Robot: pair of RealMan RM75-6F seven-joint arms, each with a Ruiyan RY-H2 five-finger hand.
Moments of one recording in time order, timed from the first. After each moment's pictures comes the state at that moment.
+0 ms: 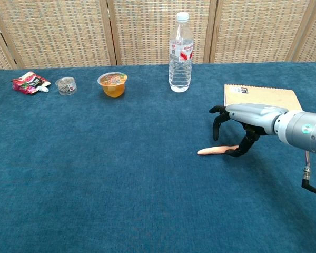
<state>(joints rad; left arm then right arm) -0.04 -1.12 -0.07 -1.80 1.41 1.51 0.29 0.71 -1.62 0.21 -1.34 -1.06 0.78 -0.29</state>
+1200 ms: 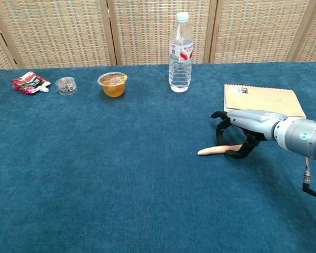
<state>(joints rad) -0.04 -1.13 -0.06 -1.80 1.41 1.52 0.29 0.73 -1.66 0.17 -1.26 -1.09 0.79 -0.22</state>
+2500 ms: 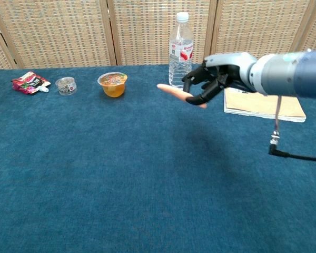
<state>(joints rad) -0.28 -1.10 -0.17 -1.61 1.59 1.41 0.08 0.87 -1.46 0.39 -1.62 -0.67 0.68 -0.06</state>
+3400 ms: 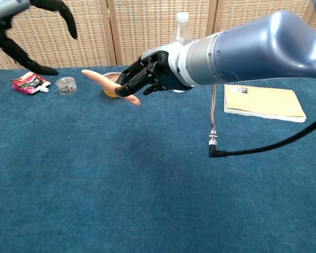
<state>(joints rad) -0.60 -1.27 -0.23 -1.63 1.61 1.17 0.19 1.16 -1.53 0.42 -1.68 -0.30 0.72 -0.02</state>
